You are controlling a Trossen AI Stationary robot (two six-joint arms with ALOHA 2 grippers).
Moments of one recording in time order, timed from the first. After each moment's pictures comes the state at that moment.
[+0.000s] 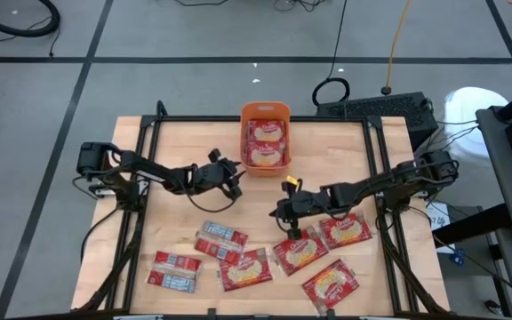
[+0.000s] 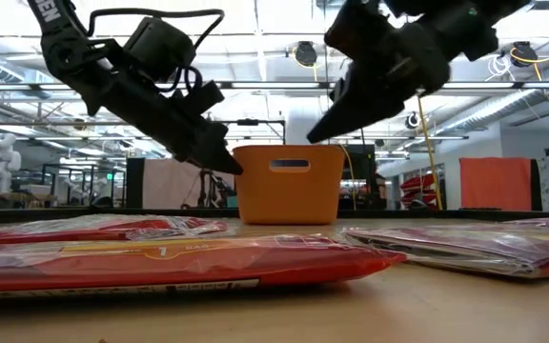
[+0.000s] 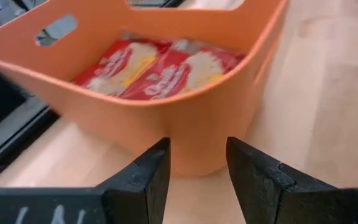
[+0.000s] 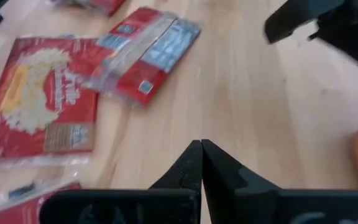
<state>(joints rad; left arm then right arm) 0.09 1.61 0.57 0.55 -0.46 -0.01 0.17 1.56 0.77 0.13 0.08 0.02</state>
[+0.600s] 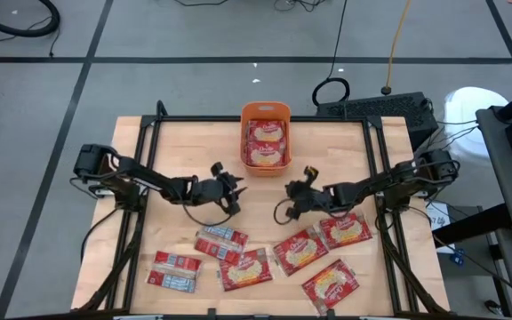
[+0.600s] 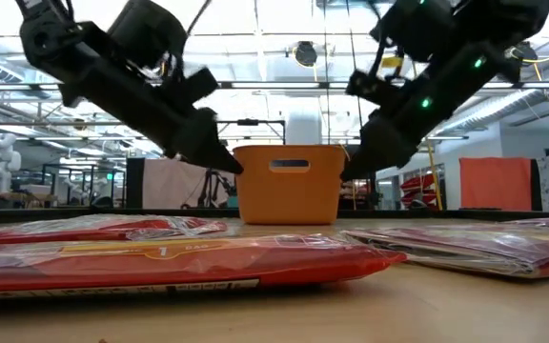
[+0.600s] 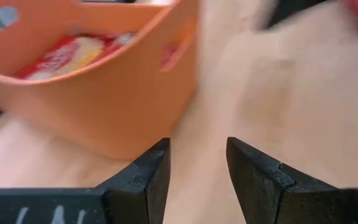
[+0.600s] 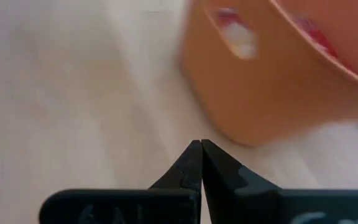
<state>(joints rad) -0.07 1.60 0.57 0.50 -0.45 -0.11 0.13 1.56 0.65 0.07 0.60 0.22</state>
